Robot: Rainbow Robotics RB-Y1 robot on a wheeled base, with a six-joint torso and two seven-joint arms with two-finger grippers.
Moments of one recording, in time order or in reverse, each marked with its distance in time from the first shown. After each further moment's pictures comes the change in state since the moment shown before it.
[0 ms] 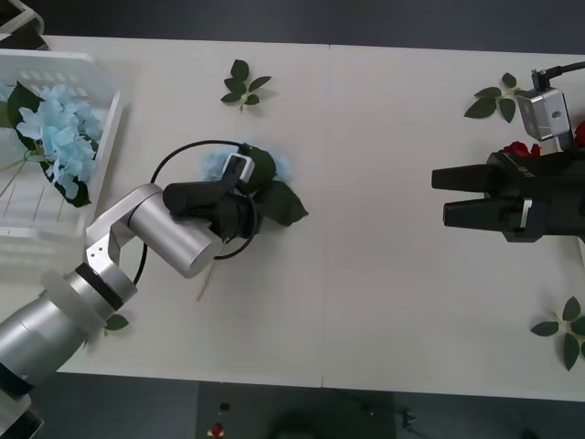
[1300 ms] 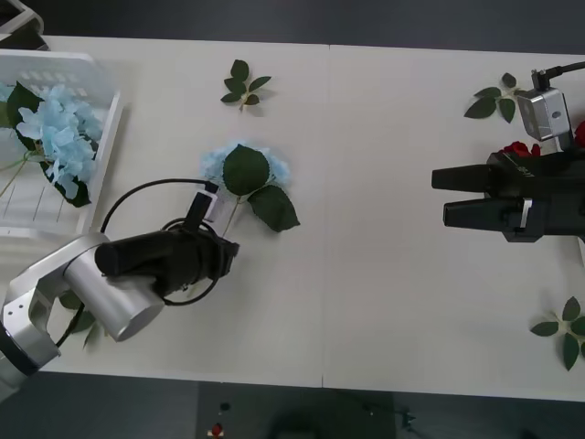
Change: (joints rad) right arm 0.000 0.000 0.000 0.000 0.000 0.000 0.000; left arm 0.225 0.266 -0.064 -0.320 0.071 -0.119 0.061
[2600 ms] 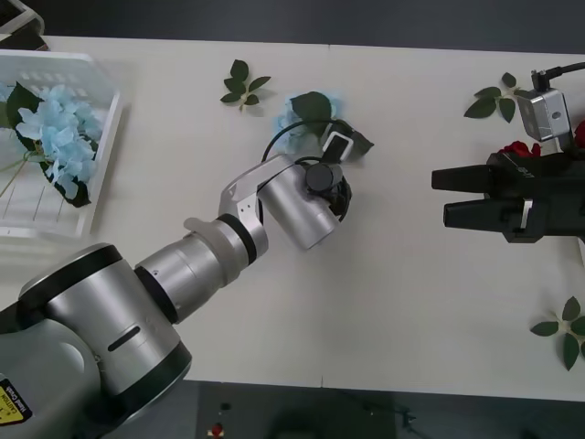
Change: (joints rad) right arm 0.000 0.000 0.000 0.000 0.000 0.004 0.000; left arm -0.629 -0.688 -0.028 0.964 -0.302 0.000 0.033
